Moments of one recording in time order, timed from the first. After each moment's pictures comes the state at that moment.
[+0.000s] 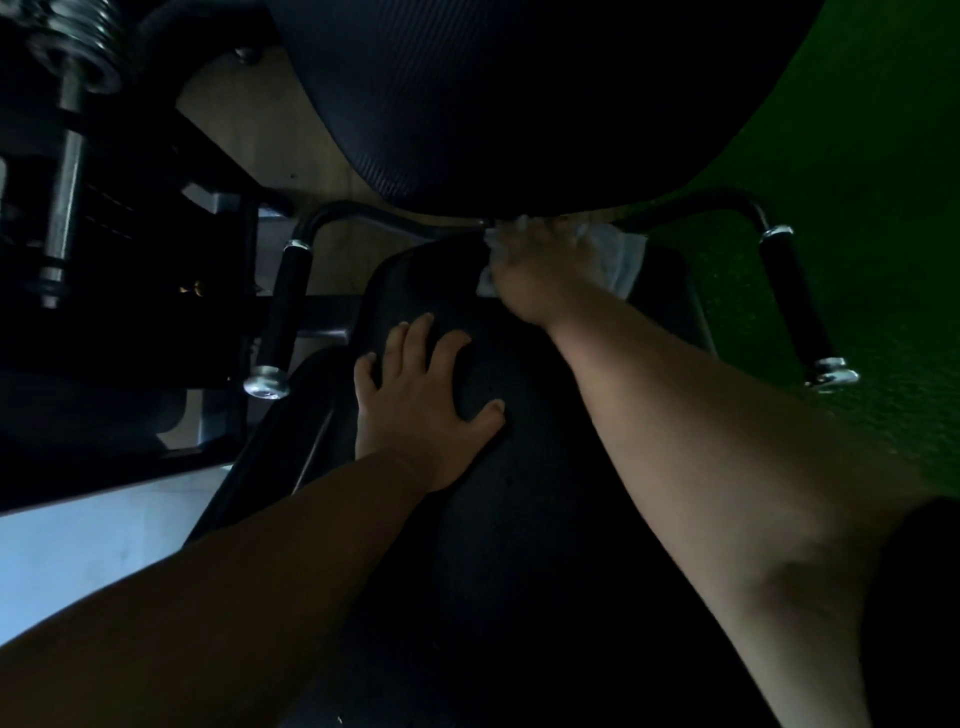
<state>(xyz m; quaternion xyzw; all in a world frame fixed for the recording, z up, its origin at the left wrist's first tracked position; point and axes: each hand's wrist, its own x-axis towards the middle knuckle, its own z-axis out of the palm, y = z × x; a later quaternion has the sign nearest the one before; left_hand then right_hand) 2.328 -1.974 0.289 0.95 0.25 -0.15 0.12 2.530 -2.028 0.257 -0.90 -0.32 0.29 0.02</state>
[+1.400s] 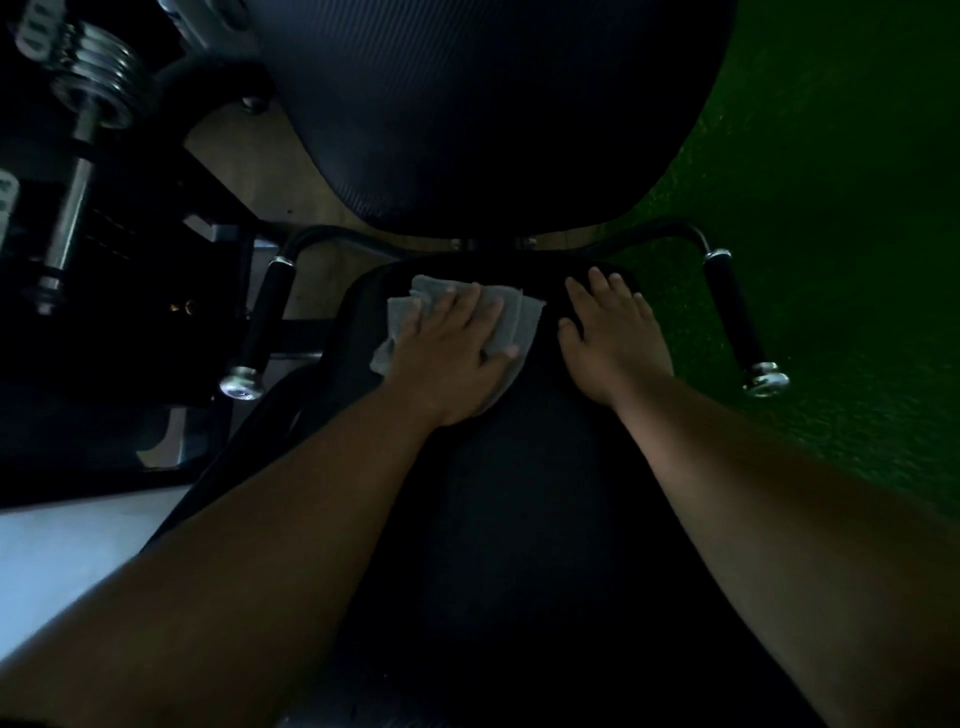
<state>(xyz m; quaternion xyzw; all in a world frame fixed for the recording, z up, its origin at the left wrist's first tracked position) 2.397 -1.992 0.284 0.96 0.17 -0.19 0.14 2.518 -2.160 0.267 -0.93 -0.28 0.21 0.07</state>
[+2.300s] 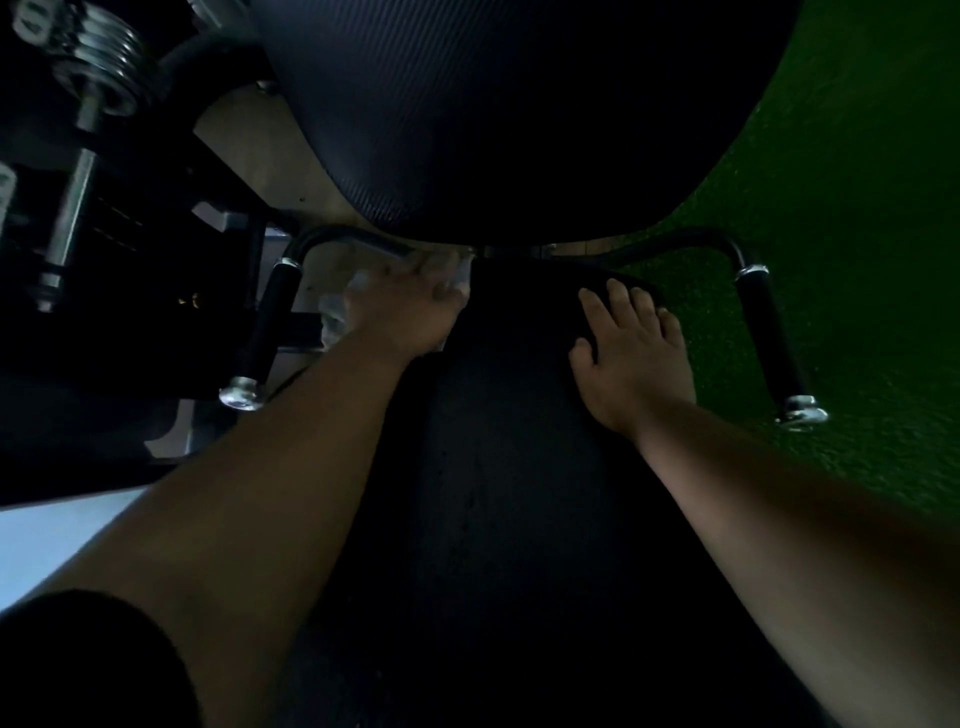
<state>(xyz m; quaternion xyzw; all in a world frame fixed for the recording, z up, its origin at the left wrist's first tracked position) 2.443 -1.903 0.256 0.92 0.28 -0.21 0.16 2.521 -2.156 0.259 -0.94 -0.30 0.19 0.03</state>
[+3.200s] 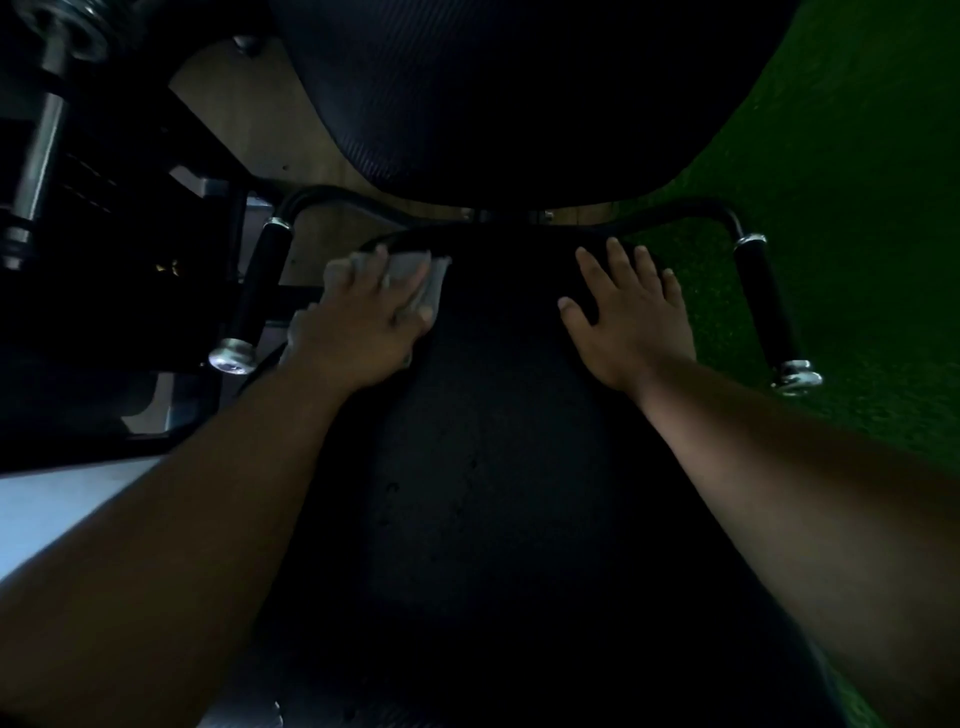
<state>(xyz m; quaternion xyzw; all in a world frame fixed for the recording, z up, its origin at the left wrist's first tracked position) 2.362 -1.900 0.258 0.93 0.26 -0.21 0.15 2.522 -2.154 0.256 -0.93 -0.30 0.19 0.01</state>
